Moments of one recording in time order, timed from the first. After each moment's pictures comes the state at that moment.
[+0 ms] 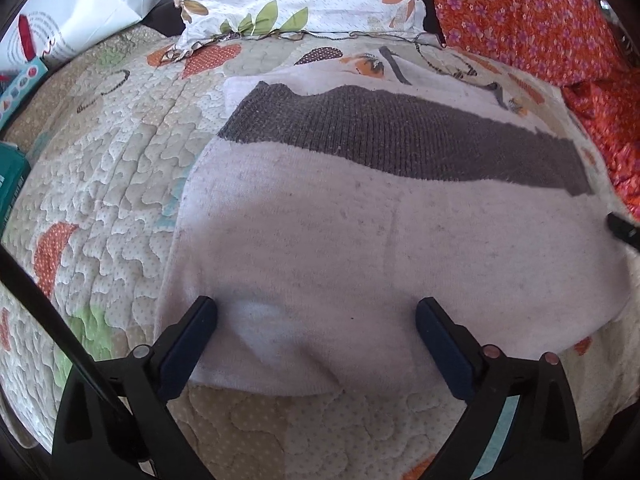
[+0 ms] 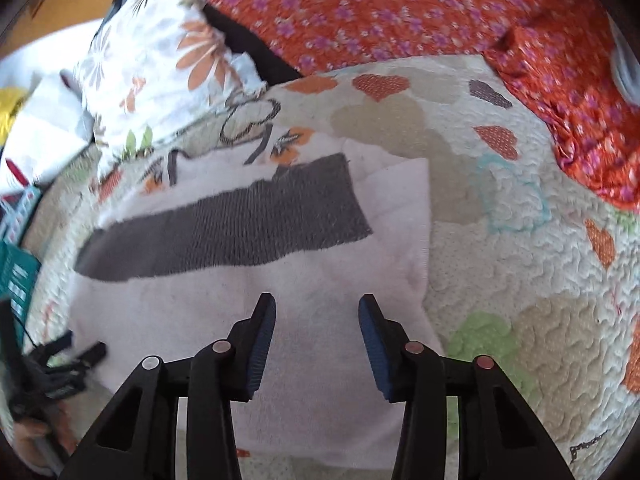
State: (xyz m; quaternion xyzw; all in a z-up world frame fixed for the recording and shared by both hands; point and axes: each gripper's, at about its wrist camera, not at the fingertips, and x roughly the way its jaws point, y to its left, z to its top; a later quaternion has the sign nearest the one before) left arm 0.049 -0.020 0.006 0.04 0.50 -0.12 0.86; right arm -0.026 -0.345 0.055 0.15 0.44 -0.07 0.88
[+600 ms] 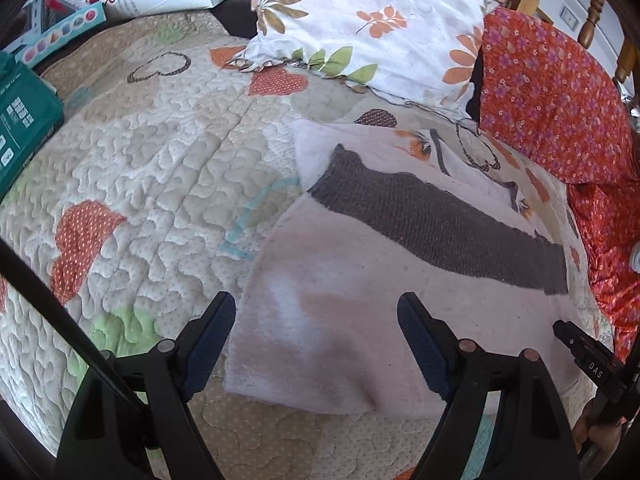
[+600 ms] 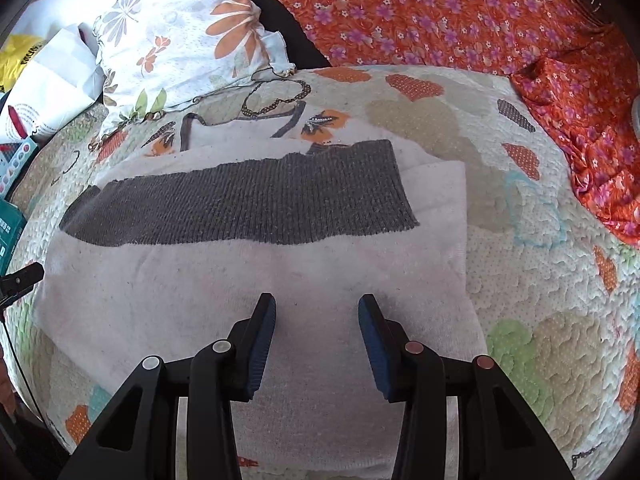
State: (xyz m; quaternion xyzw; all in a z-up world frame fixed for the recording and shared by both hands) left arm 0.061 0.040 0.040 -0.09 0.47 -0.09 0.87; right arm -0.018 -0.313 0.042 0.08 0.45 -0.07 0.89
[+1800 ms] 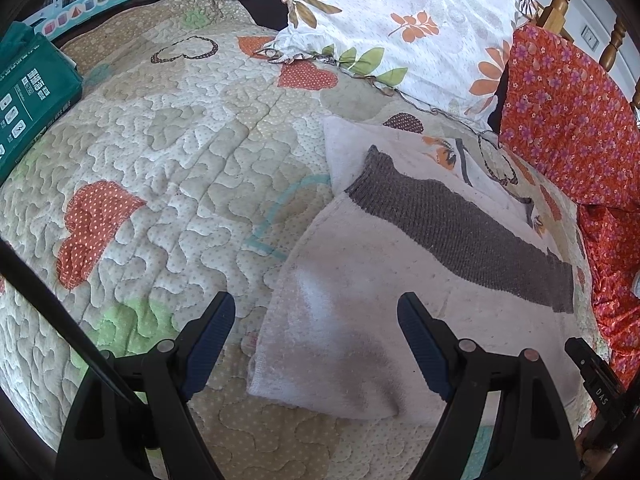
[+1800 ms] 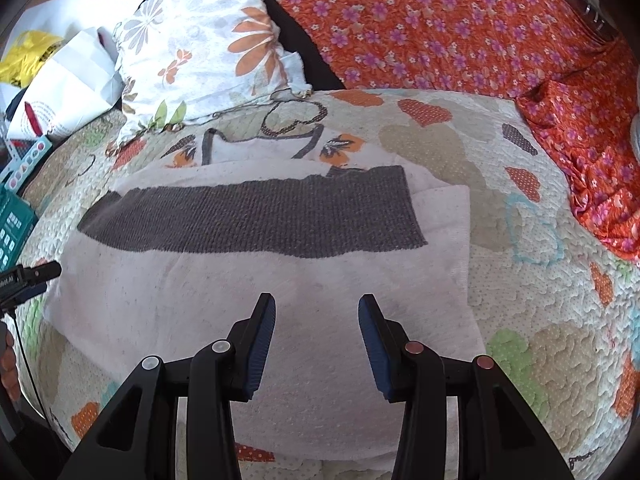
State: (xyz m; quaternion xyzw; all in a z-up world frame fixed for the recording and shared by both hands) left arm 0.064 0.056 0.035 -0.12 0.48 -0.06 0.87; right arm -0.027 -0.298 0.055 0.06 0.42 -0.05 0.90
